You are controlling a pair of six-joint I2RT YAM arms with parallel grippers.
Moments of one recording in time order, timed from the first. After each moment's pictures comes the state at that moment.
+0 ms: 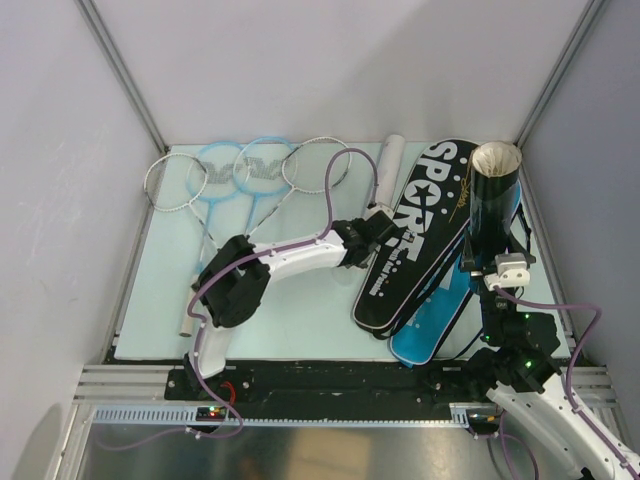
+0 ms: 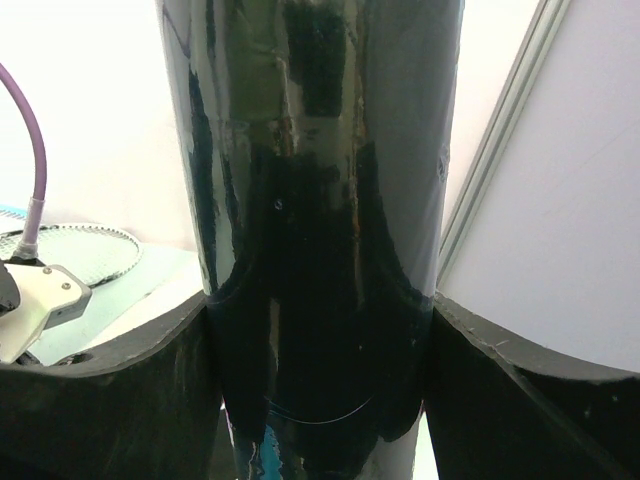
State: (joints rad) left arm -0.97 2.03 1.56 -0.59 -0.47 -0.33; right arm 0.67 0.18 0.36 0.31 0.56 -0.53
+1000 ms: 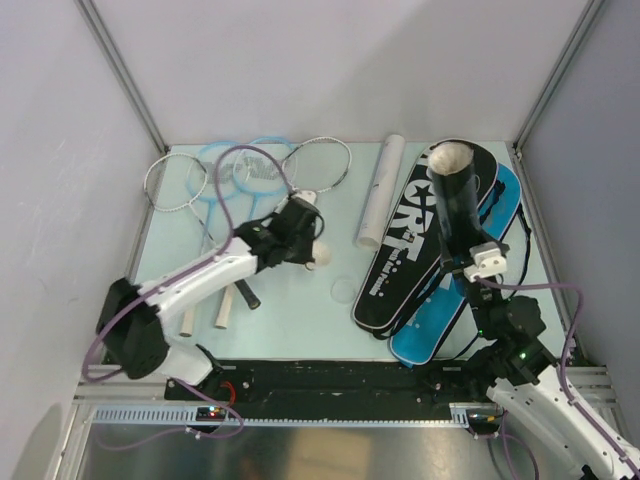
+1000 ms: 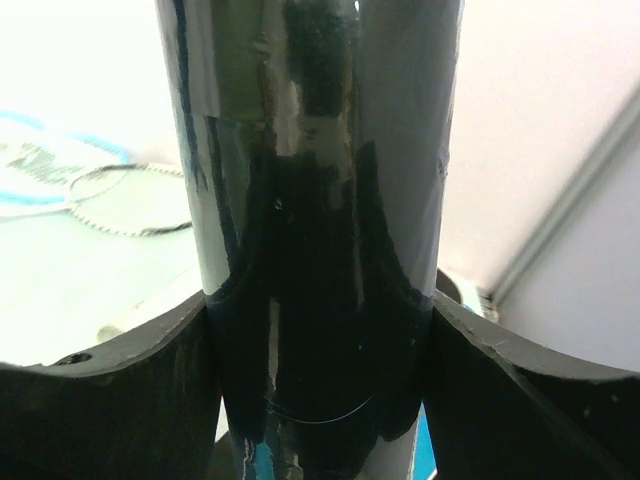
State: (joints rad) left arm -0.79 1.47 1.14 -0.62 -0.29 -0.49; right arm 0.65 0.26 0.38 0.22 0.41 -0.42
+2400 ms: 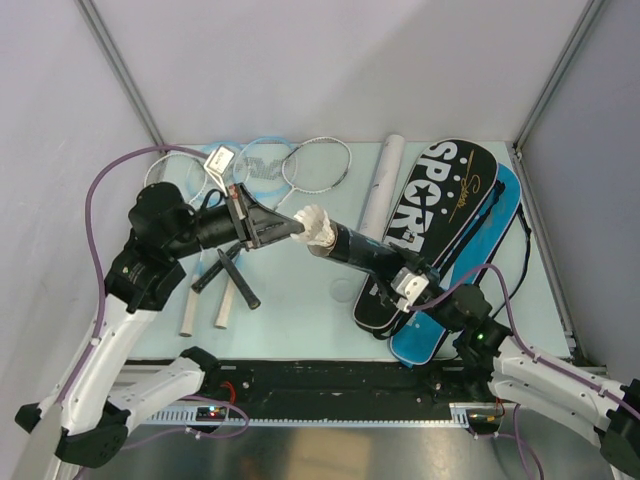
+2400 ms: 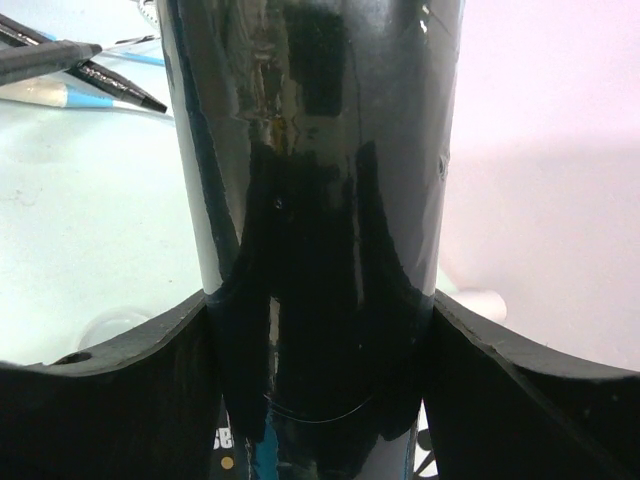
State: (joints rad) left arm -0.50 0.90 1.27 -0.43 0.65 -0.91; right arm 0.85 0.65 0.25 0.52 -0.03 -0.59
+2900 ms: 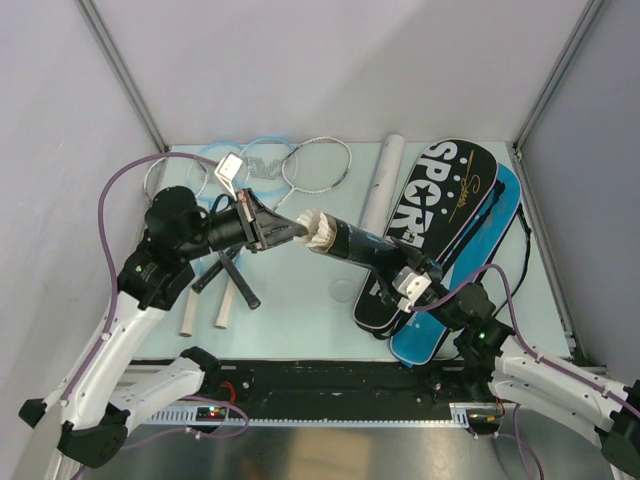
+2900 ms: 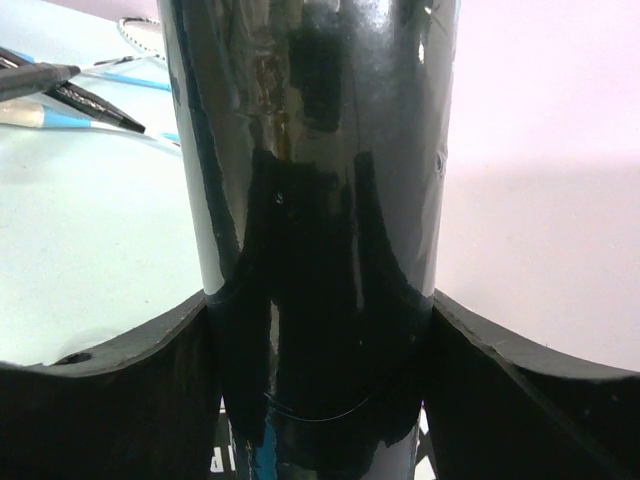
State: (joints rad) left arm -0.51 0.89 1.18 -0.40 0.61 -0.90; right arm 0.86 0.64 0.28 0.53 -0.01 -0.62
